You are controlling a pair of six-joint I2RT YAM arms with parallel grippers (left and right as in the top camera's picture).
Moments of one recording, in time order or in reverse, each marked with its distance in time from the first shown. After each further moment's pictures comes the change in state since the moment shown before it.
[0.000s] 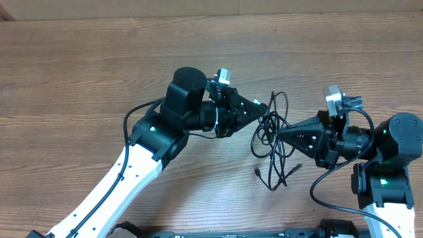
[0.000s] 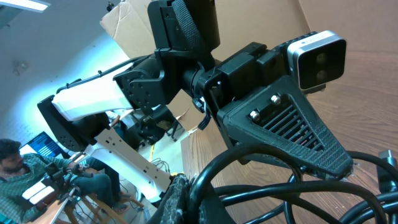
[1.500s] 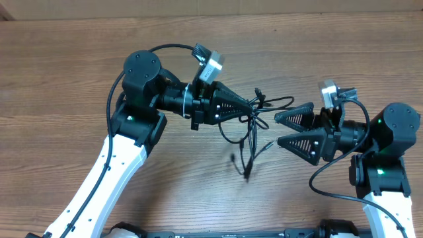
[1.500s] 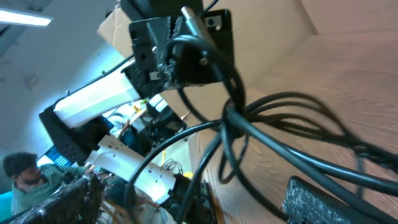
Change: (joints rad) left arm 0.207 0.011 0.000 0.476 0.664 0.796; right arm 0.000 0.074 0.000 0.010 -0.020 0.029
